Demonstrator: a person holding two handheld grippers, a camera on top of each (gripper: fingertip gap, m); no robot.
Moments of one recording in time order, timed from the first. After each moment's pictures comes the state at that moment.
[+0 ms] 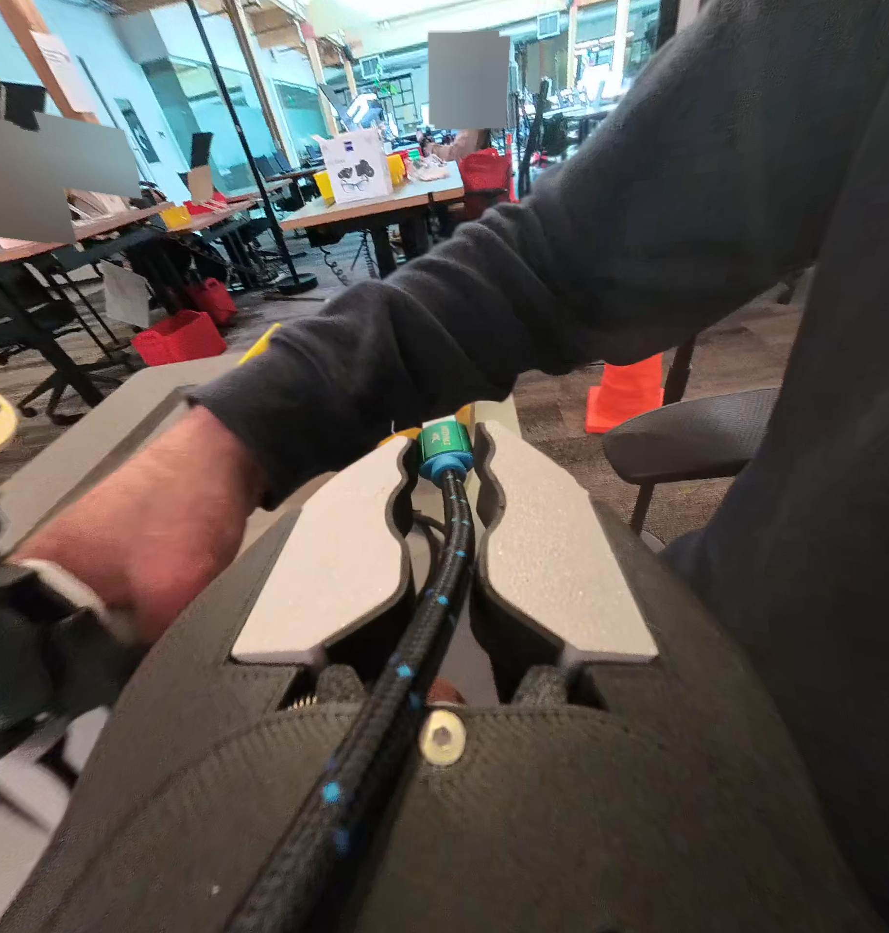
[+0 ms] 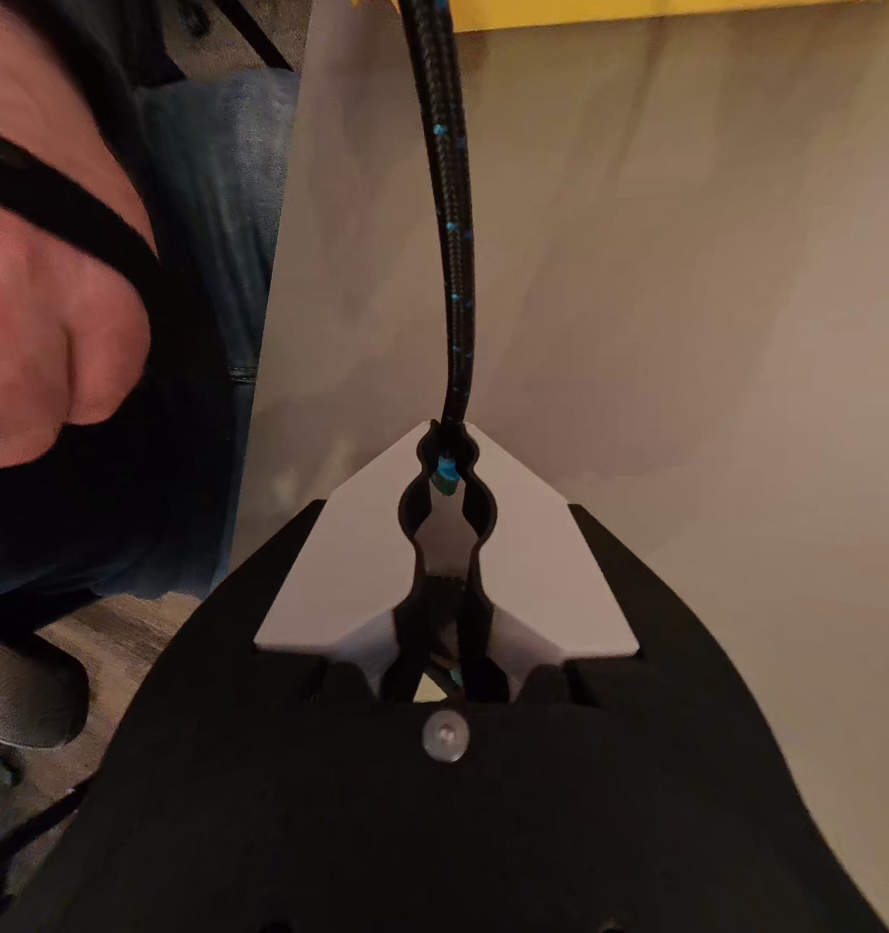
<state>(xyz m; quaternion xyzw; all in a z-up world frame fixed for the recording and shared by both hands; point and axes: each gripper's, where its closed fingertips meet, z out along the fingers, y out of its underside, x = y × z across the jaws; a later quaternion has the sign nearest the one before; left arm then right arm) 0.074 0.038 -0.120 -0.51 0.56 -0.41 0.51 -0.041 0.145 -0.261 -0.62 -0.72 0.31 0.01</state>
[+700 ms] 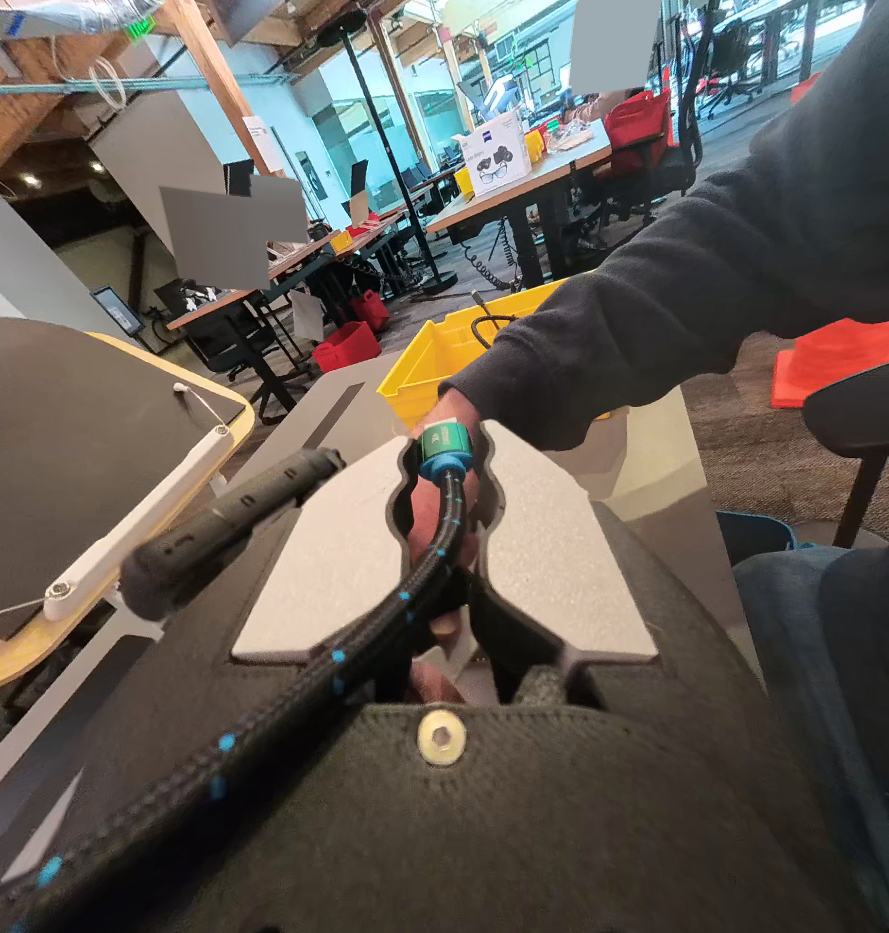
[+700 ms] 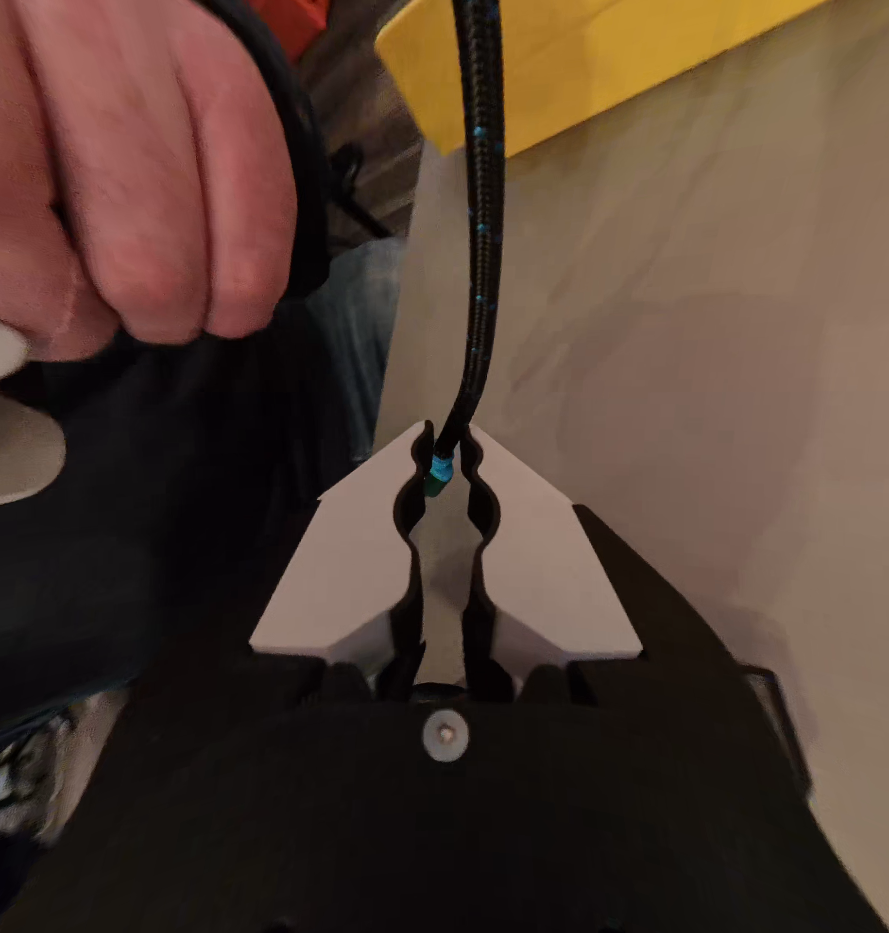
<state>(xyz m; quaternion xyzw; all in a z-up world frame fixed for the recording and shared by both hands) 0.045 0.094 -0.104 -0.51 0.54 -0.27 0.62 -0.042 0.116 -0.246 -0.65 -0.60 0.47 0.00</state>
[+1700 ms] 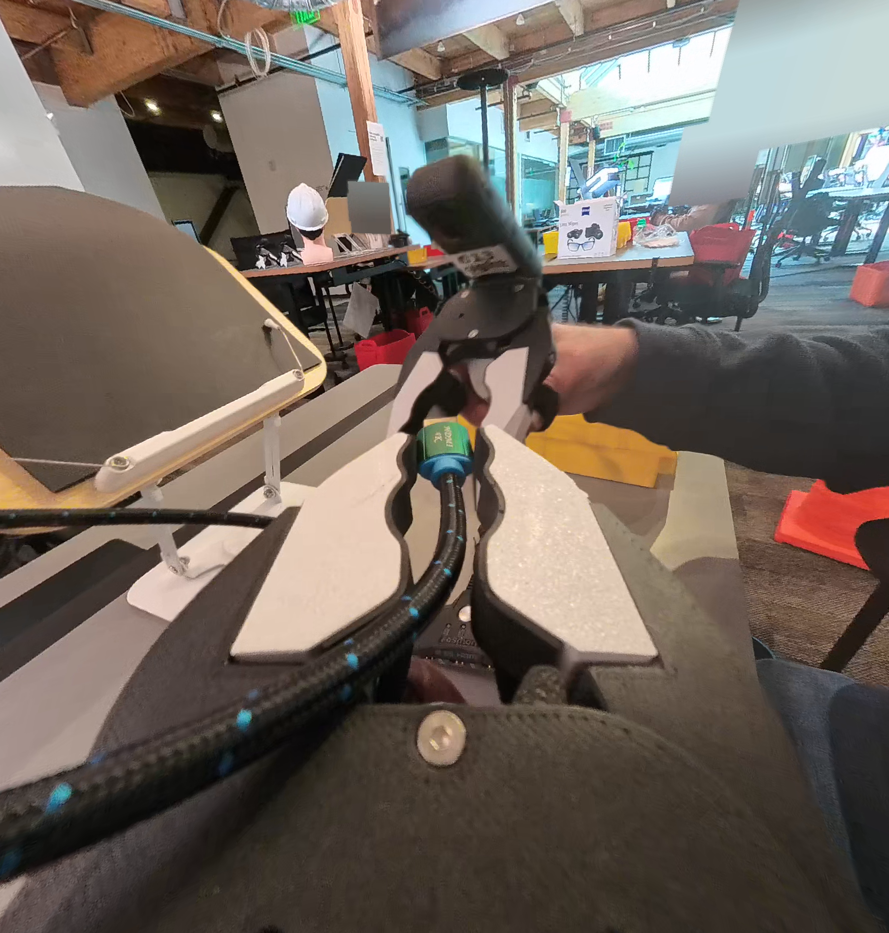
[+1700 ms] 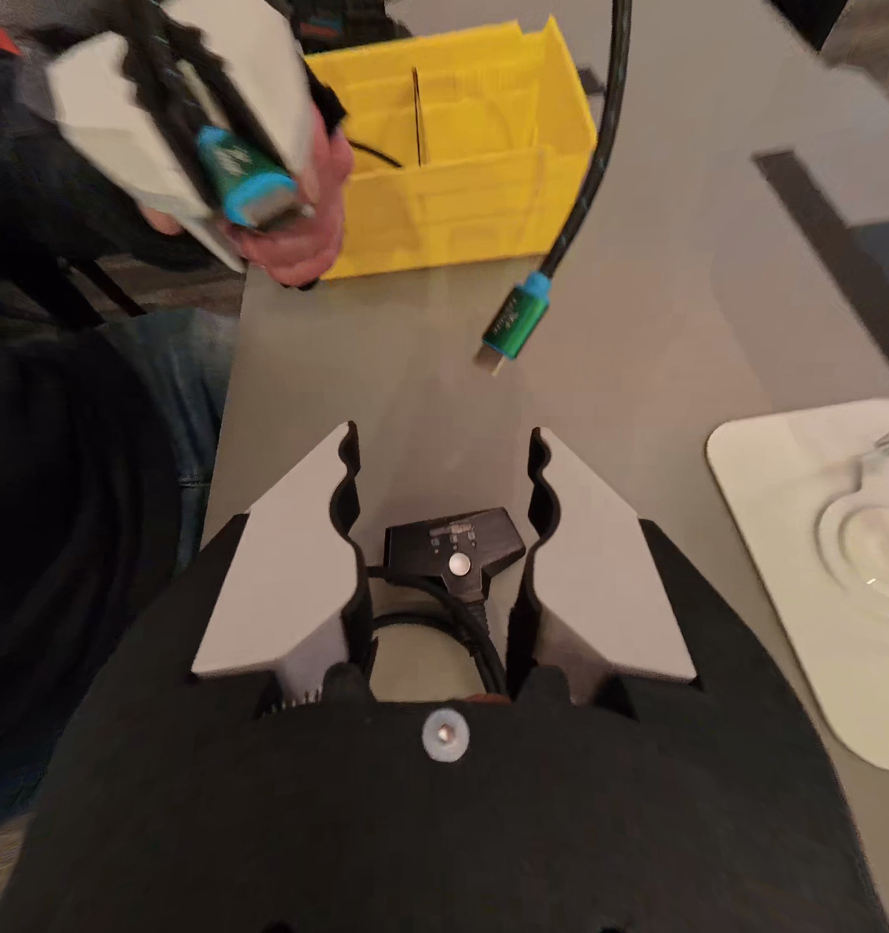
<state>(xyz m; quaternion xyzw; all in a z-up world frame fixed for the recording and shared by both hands) 0.005 0.146 -0.096 -0.58 0.39 -0.33 0.63 0.035 0.186 -0.164 -0.64 -0.59 0.36 0.33</state>
